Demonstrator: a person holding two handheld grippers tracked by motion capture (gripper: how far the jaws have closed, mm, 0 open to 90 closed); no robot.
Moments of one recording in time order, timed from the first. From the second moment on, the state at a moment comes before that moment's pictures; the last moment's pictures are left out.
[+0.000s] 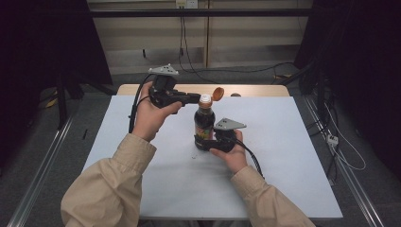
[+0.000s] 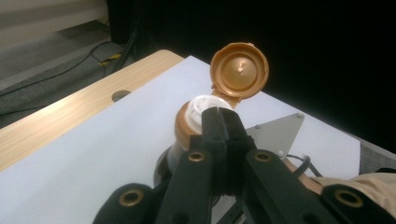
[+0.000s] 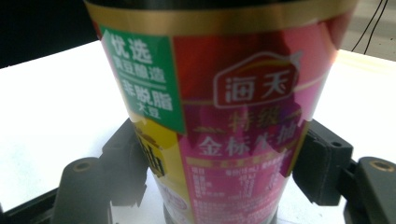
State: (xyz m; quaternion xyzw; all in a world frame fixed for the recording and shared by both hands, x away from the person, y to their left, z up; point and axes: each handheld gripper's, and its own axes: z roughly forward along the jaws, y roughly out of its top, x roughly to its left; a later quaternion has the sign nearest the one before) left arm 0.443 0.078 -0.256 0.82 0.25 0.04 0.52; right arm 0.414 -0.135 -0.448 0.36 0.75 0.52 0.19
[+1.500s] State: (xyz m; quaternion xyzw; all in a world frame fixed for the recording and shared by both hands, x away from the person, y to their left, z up) left arm 0.414 0.120 -0.307 0.80 0.27 0.07 0.53; right arm 0.387 -0.171 -0.430 0.37 0.74 0.54 0.15
